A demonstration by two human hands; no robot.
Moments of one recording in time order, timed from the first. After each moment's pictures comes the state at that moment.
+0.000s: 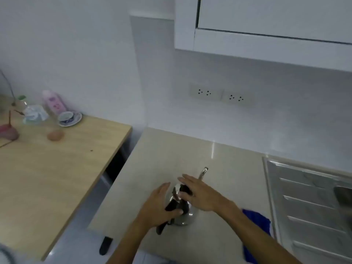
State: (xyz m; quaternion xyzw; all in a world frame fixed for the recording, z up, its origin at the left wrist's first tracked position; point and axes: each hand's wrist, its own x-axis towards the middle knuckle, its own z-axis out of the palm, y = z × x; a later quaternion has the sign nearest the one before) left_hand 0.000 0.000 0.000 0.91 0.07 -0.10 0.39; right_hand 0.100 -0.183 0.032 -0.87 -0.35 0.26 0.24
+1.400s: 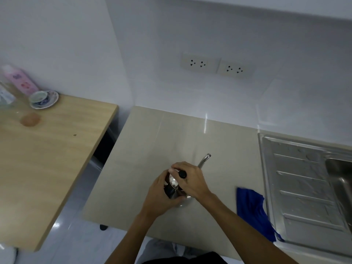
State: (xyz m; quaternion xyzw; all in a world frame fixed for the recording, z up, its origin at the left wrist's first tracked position) left_hand 0.022 -0.026 -0.044 0.84 0.05 0.00 0.54; right_hand 0.103 -0.159 -0.024 -0.87 -0.24 0.02 0.43
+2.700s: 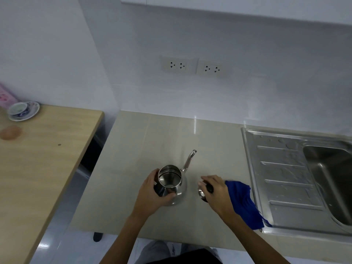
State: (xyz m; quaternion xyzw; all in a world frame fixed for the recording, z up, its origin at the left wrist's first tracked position) left_hand 0.015 -0.028 -0.048 0.85 0.08 0.00 0.52; right_hand 0.058 -0.285 -0.074 -0.92 -0.09 -0.04 0.38
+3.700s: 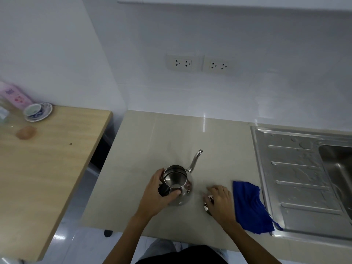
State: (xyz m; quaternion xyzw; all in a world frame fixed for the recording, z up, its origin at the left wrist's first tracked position) left_hand 0.014 -0.028 -0.042 0.83 0.10 -0.04 0.54; right_hand 0.044 -0.290 -0.149 -0.97 -0.10 0.00 0.20
